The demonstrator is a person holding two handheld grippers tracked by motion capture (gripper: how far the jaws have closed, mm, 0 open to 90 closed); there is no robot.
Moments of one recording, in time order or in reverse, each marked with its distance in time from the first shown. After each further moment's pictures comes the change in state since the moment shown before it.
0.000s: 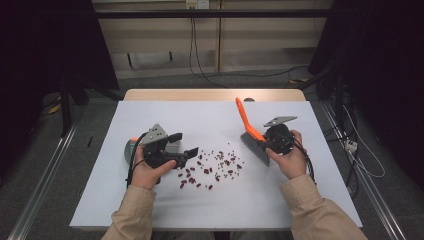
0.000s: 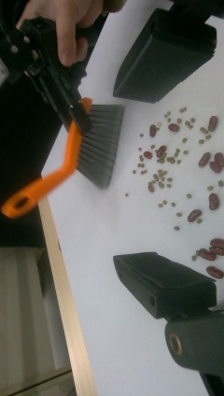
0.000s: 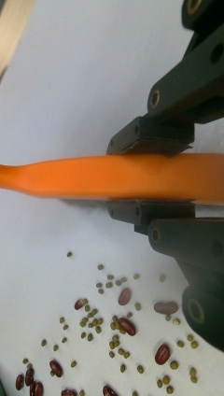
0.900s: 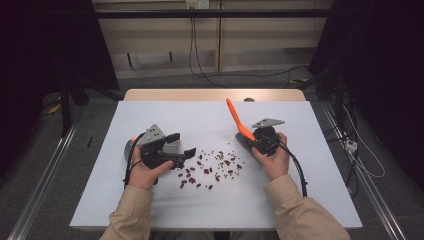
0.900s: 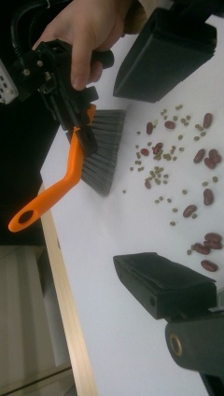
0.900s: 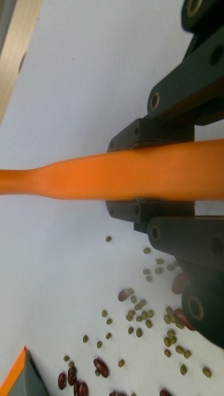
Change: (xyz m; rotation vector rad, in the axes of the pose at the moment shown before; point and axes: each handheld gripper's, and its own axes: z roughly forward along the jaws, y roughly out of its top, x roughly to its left) left arm 0.003 -0.001 -0.006 -0.001 0.013 0.004; right arm 0.025 0.004 0.031 -0.114 -0.036 0.038
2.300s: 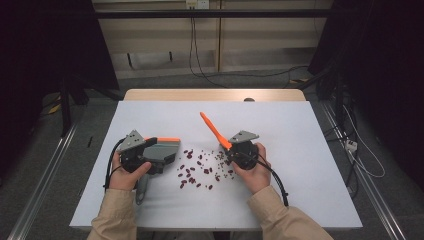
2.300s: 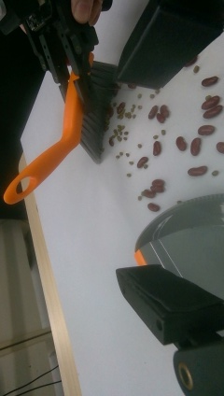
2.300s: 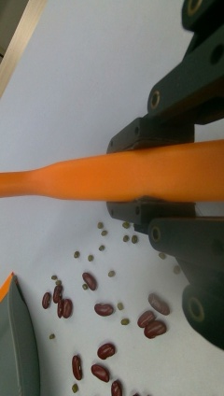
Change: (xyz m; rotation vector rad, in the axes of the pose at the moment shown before) left arm 0.031 -0.024 -0.039 0.050 0.093 0.014; right arm 0.072 -0.001 0.000 -0.004 0.024 -0.125
